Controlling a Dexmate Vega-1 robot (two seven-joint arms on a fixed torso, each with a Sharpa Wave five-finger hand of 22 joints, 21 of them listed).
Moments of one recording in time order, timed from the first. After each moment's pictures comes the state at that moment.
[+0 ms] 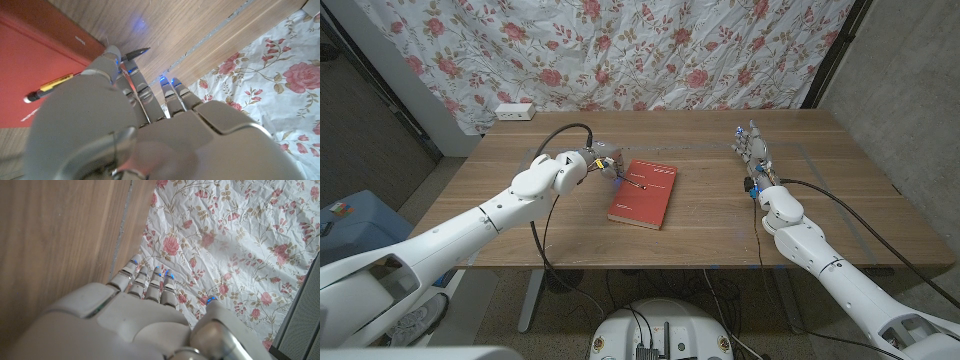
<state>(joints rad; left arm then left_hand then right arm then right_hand) 0.61 0.81 0.77 -1.80 0.87 0.25 -0.30 1.00 0.01 0.44 -0.17 0.19 1.05 -0.18 0.22 0.18 1.03 -0.22 0.20 0.18 0.35 -0.04 0.18 0.17 0.20 -0.04 0.19 0.17 -0.92 -0.47 -0.36 -1.41 0.54 0.29 -0.22 0.17 0.13 0.21 0.08 0.23 0.30 -0.07 0.20 0.17 0.28 0.00 0.20 0.19 0.14 -0.02 0.21 0.24 0.31 0.00 0.19 0.16</state>
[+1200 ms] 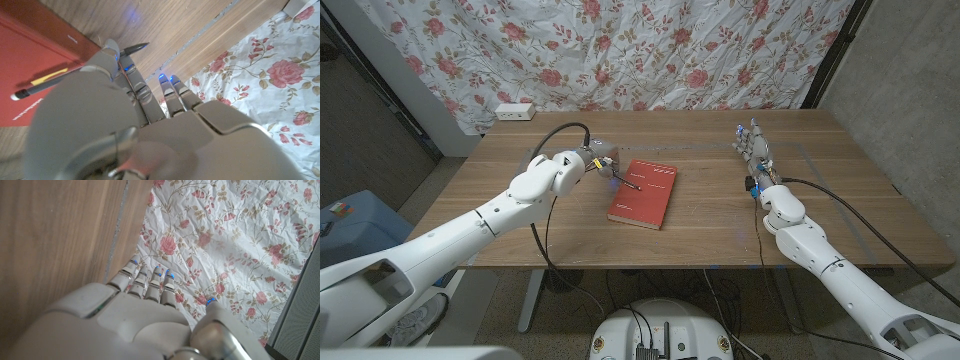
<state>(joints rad) 0.65 0.83 0.75 -1.86 0.91 0.31 -0.32 1.04 0.02 0.41 -0.18 0.18 1.15 -0.17 0.24 0.19 1.17 -0.22 0.22 0.18 0.40 -0.04 0.18 0.17 0.24 -0.04 0.19 0.17 -0.92 -0.48 -0.36 -1.41 0.54 0.30 -0.21 0.15 0.11 0.21 0.07 0.23 0.31 -0.07 0.20 0.17 0.28 0.00 0.20 0.19 0.14 -0.02 0.21 0.24 0.31 0.00 0.19 0.16</state>
